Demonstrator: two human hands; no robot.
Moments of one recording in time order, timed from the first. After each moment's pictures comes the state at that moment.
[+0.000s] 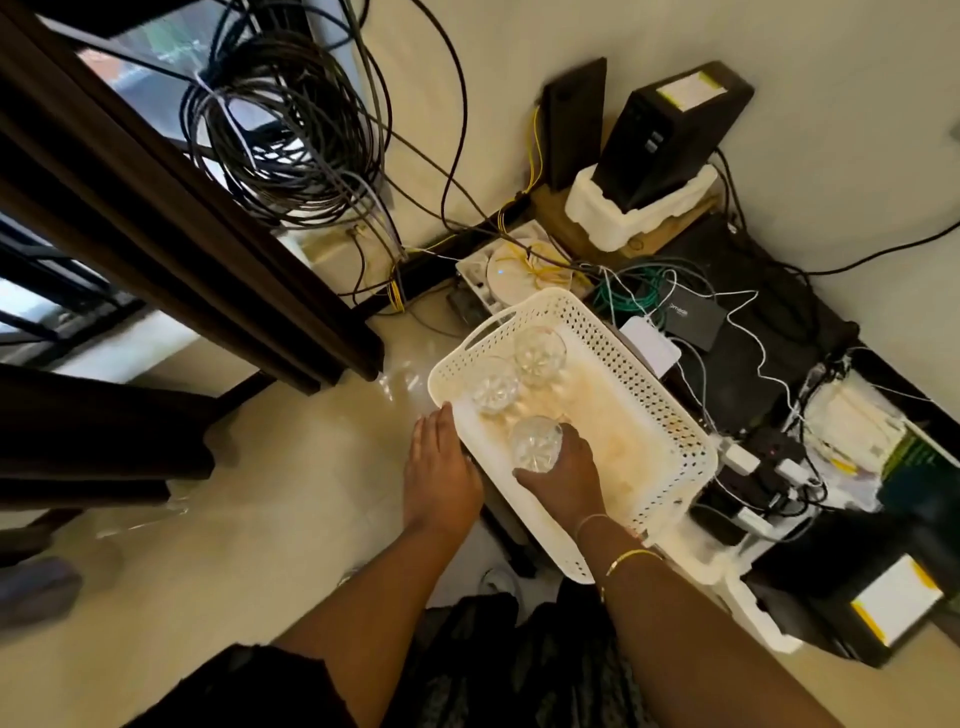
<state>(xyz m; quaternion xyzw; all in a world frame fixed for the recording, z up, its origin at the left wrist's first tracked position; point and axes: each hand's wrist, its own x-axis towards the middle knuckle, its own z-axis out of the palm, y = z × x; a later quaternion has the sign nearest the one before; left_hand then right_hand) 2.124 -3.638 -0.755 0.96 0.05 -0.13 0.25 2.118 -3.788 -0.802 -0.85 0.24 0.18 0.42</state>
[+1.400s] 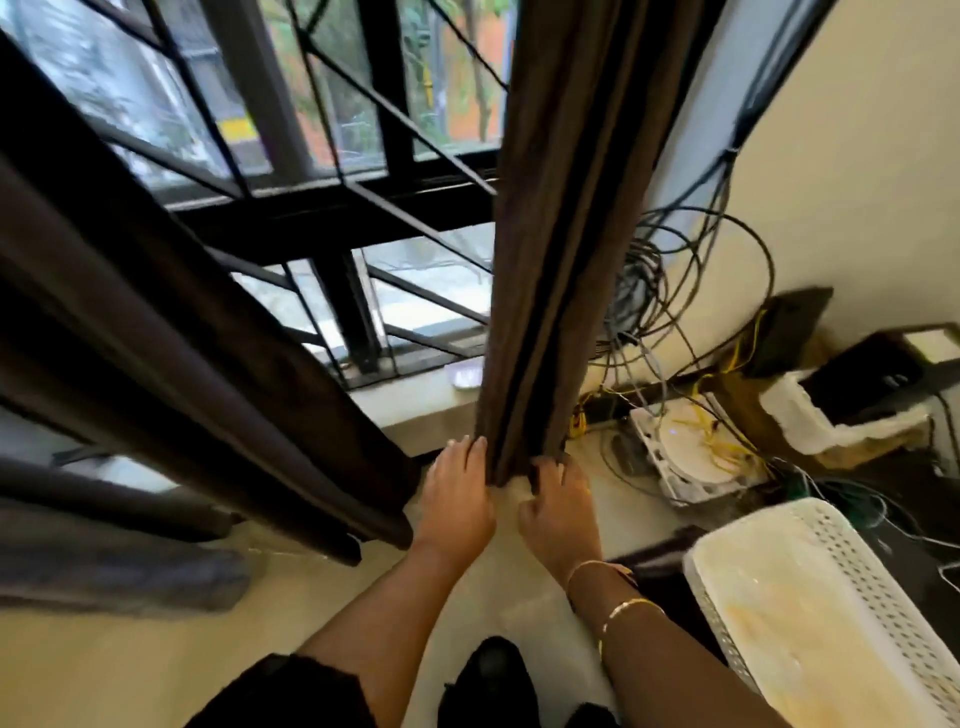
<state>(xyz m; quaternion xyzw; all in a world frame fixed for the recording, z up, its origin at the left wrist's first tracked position) 2.186 -3.311 -0.681 0.98 0.08 -0.04 0.20 2.209 -3.438 -0.696 -0.96 -0.04 0.11 0.27</state>
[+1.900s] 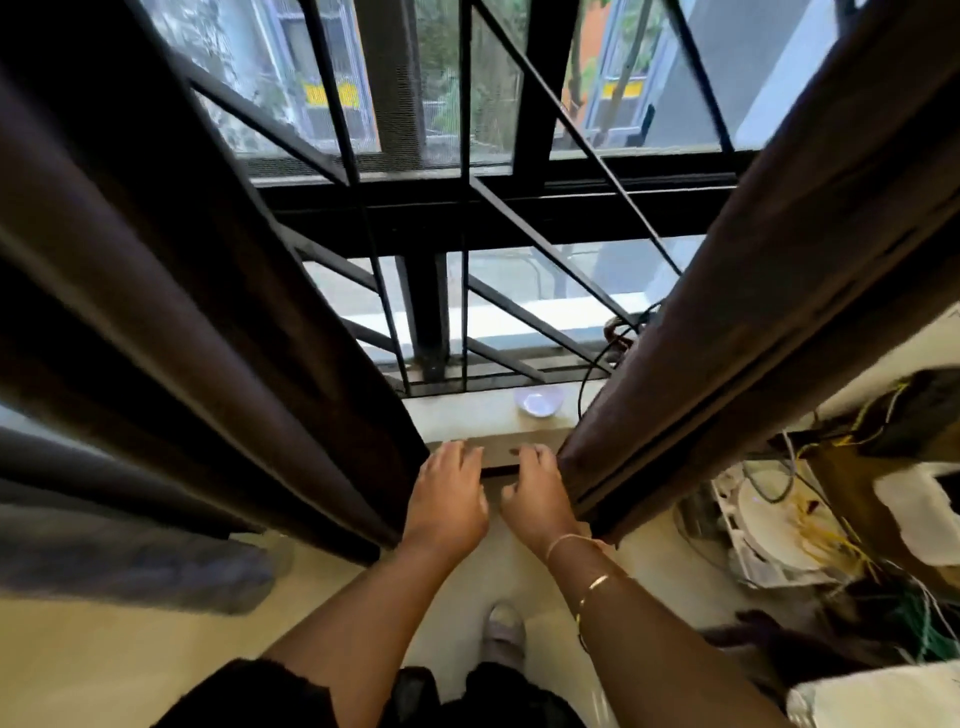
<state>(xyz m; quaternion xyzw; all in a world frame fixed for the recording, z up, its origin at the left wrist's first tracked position) 2.235 -3.194 -0.721 0.97 0.16 -0.05 0.18 2.293 -3.294 -0.734 -0.92 -0.13 0.24 0.29</state>
